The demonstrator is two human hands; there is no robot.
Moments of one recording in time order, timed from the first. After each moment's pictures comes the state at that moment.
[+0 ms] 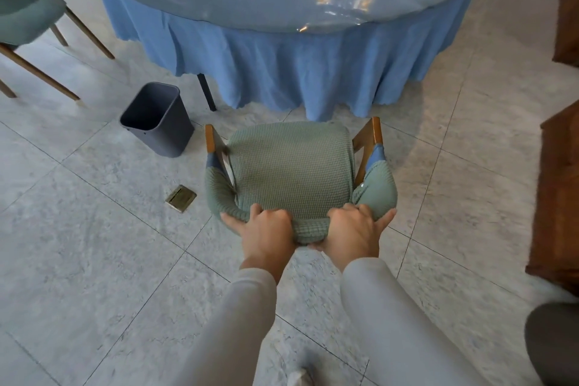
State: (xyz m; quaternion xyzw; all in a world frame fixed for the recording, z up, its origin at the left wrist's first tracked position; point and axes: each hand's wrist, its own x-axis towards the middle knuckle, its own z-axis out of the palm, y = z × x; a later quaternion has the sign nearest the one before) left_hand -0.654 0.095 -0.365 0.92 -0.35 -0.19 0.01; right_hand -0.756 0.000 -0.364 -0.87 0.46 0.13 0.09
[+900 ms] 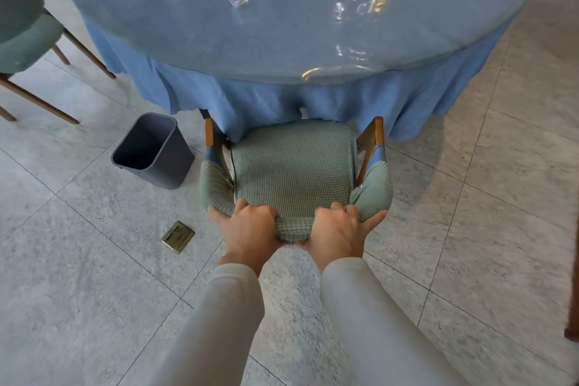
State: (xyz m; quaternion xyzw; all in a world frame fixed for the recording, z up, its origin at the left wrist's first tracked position) left_hand -0.490 -0.048 -0.362 0.91 -0.37 -0.17 -0.02; right_hand -0.593 -0.142 -0.364 -0.87 0.46 0.13 0.10
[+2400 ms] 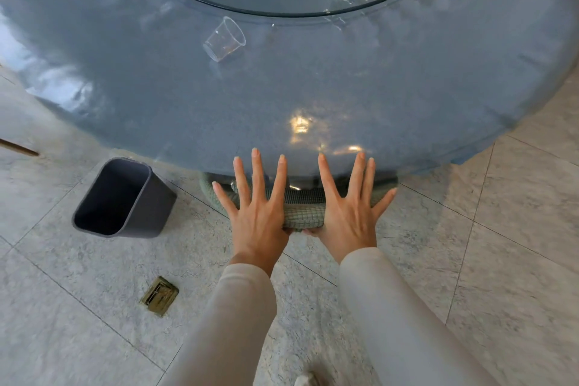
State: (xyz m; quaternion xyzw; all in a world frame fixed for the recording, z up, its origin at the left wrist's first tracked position) left_hand -0.293 -0.257 -0.384 0.91 -0.40 -0.06 0.04; right_hand -0.400 -0.358 -0.364 -0.89 0.43 0.05 0.11
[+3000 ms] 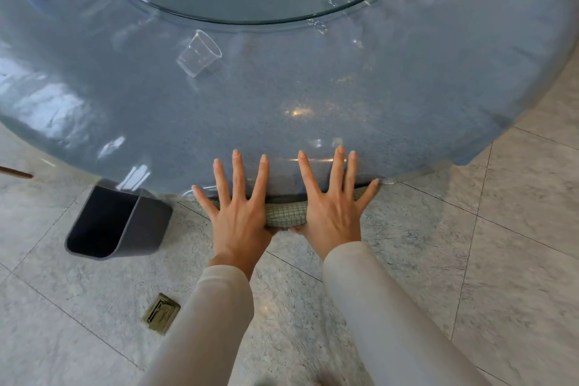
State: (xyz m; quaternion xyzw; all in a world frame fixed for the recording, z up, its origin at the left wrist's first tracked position) left_hand -0.262 -0.287 -0.385 0.91 -0.41 -0.06 0.02; right_hand -0.373 -0.392 -0.376 -0.90 0.42 0.03 0.10
